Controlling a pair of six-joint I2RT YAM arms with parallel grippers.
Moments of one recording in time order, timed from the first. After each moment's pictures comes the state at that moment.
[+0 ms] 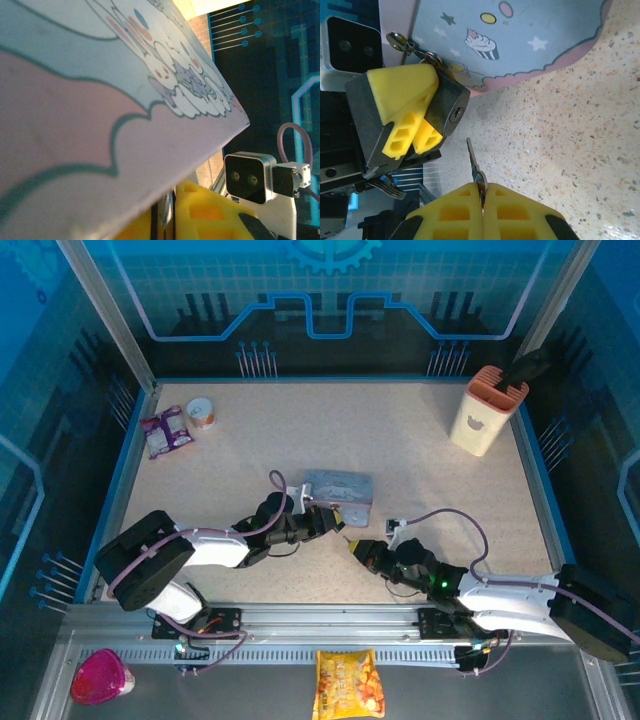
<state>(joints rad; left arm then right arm) -0.76 1.51 0.44 0.69 0.32 -1.14 1.02 0.97 0.08 0.52 0.10 1.37</state>
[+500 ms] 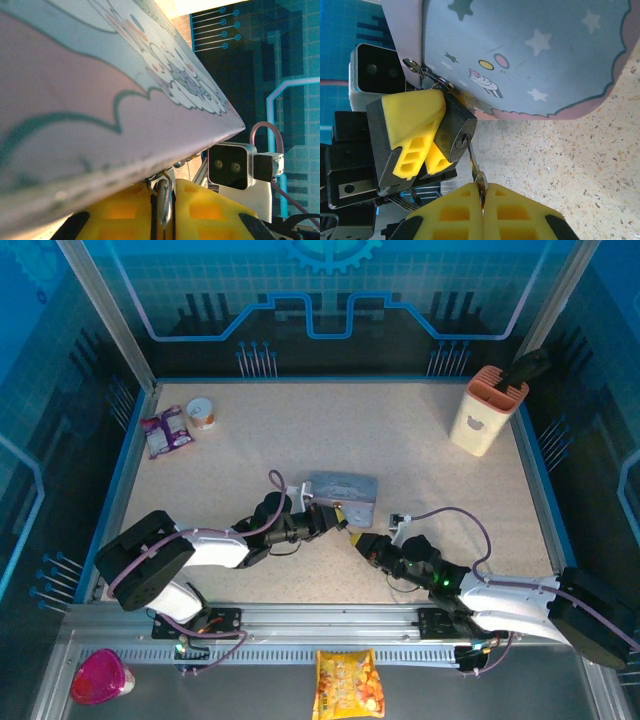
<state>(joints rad) -0.76 1.51 0.43 0.76 0.36 -1.22 0.96 0.97 0.06 0.60 0.07 1.37</state>
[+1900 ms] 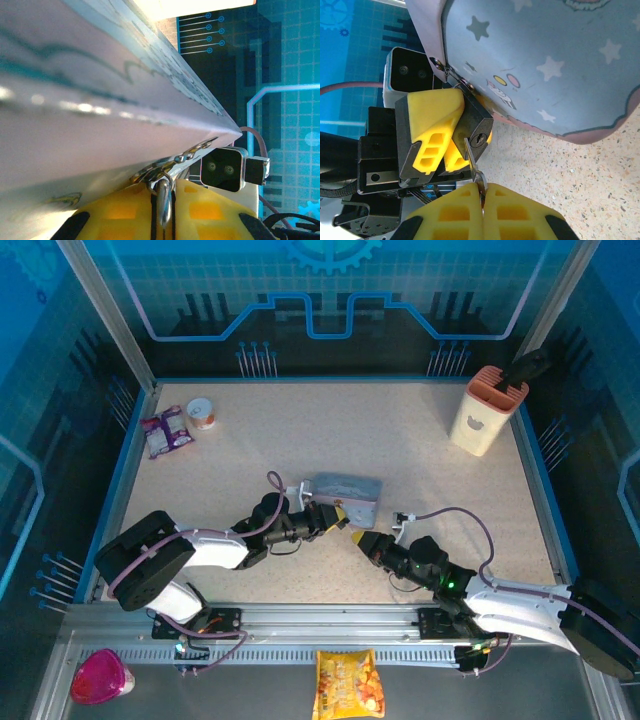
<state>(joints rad) -0.76 1.51 0.42 0.82 0.37 -1.30 0.95 0.88 0.05 0.60 0.05 1.36</state>
